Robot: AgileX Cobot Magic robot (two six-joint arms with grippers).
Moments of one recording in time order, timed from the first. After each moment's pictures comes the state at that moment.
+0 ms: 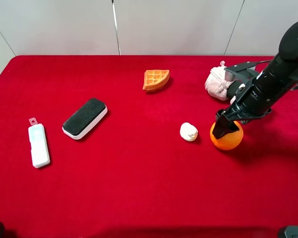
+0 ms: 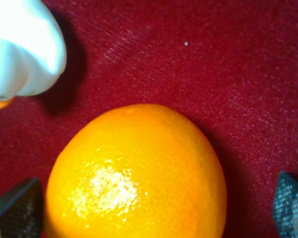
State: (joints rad) left arm -0.01 0.00 -0.49 -0.06 1.06 0.08; right arm 0.22 1.74 -0.81 0.29 0.66 -0.52
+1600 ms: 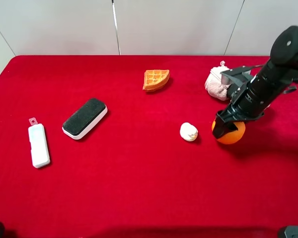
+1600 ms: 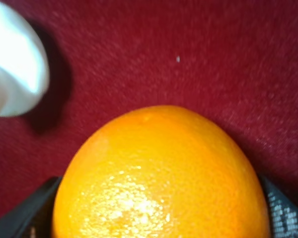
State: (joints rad) left arm -0.01 0.00 -0.49 -0.06 1.06 0.08; right arm 0.22 1.79 -0.85 0.30 0.65 -0.52
